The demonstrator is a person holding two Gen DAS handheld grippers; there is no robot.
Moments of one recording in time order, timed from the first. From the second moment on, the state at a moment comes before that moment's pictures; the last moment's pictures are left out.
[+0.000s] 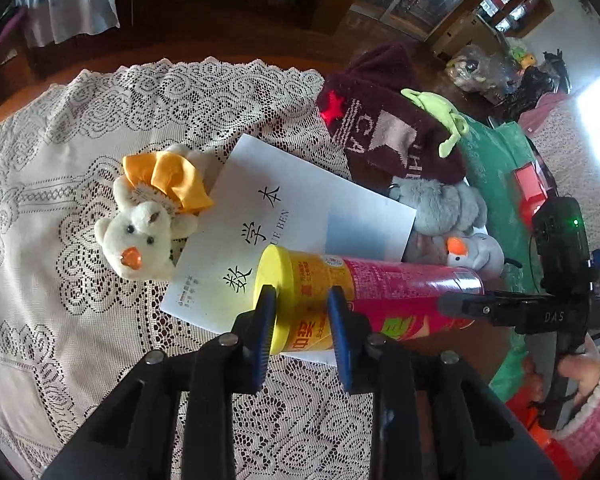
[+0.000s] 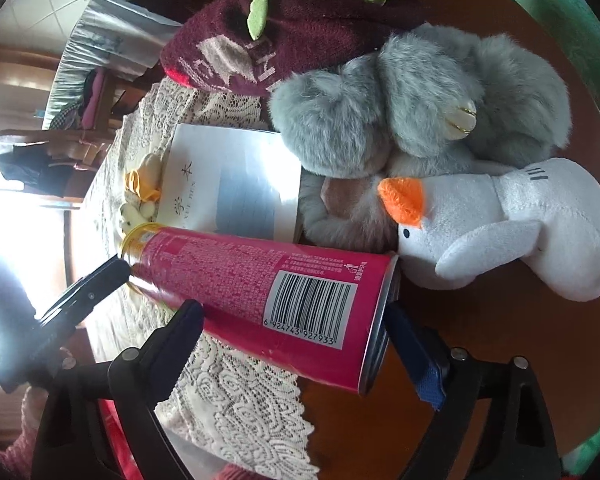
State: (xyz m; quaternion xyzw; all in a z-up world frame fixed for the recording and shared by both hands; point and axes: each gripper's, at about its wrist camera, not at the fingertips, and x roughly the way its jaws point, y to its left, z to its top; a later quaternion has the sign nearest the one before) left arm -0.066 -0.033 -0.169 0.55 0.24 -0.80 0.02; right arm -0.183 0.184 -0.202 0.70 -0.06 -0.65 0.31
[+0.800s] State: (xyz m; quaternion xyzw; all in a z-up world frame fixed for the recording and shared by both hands) left arm 0.018 -0.076 -0.129 0.53 0.24 -0.81 0.10; right arm -0.144 0.120 -0.159 0.66 0.02 -0.64 0.39
